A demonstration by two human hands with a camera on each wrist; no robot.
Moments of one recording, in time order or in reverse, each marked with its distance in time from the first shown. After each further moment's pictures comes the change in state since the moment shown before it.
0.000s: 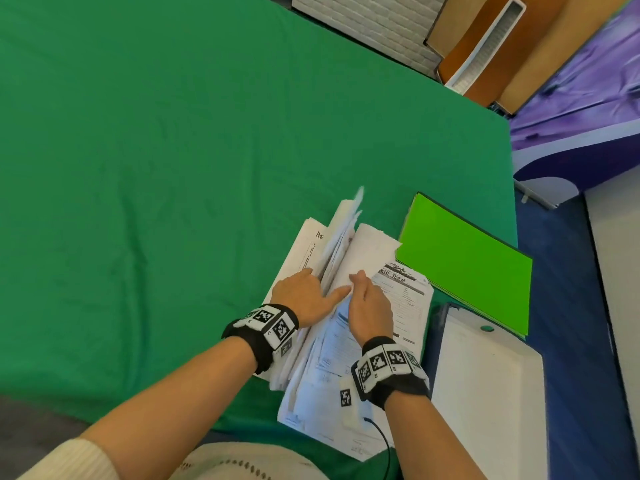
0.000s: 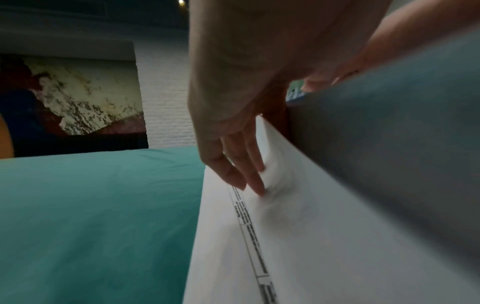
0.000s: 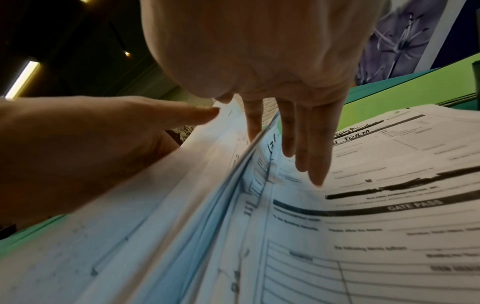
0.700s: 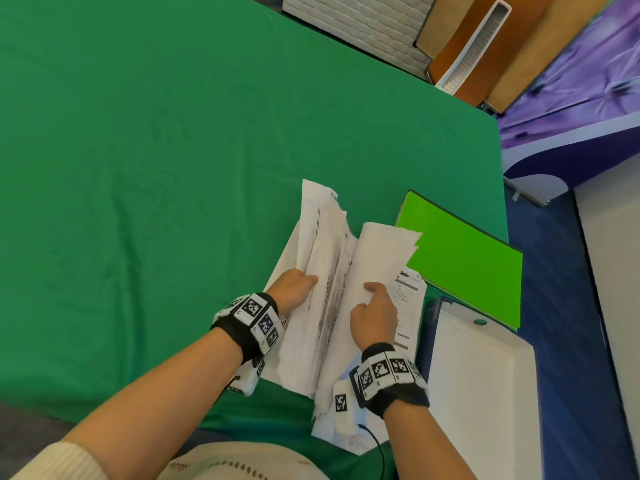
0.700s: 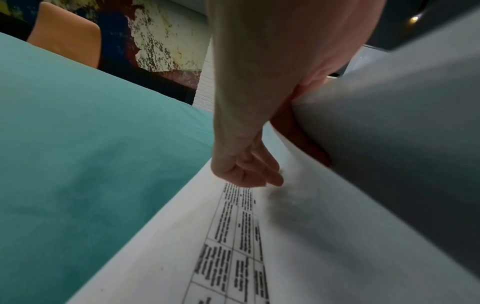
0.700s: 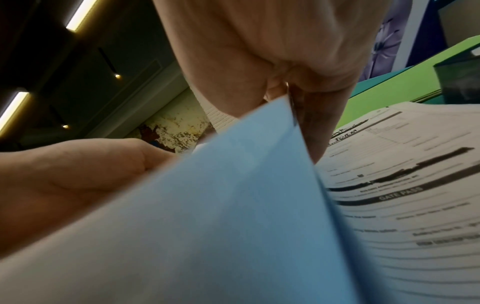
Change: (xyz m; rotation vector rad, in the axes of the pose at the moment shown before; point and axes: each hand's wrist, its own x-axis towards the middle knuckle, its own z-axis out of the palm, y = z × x) left_hand 0.011 -0.013 -0.004 -0.831 -0.167 -0.224; right_hand -0.016 0.012 -0.011 0.044 0.140 0.107
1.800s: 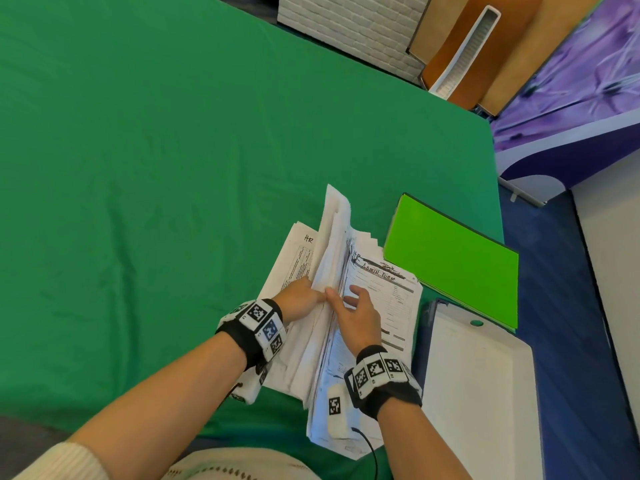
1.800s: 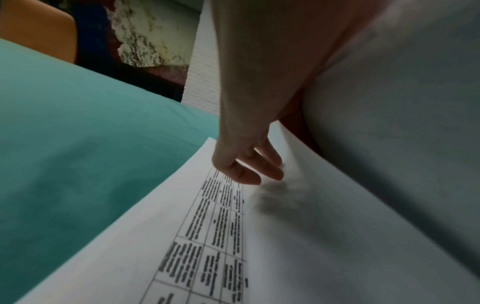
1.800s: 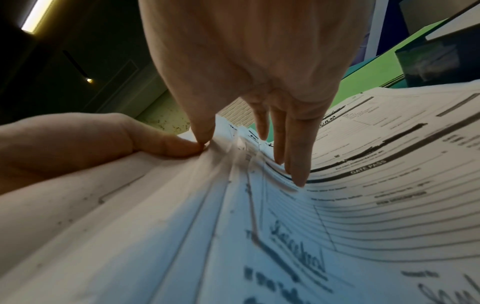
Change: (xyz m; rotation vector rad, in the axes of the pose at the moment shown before) left_hand -0.011 0.013 0.019 0.056 -0.061 0.019; right_hand -0.001 0.002 0.003 0.266 -0.199 0.003
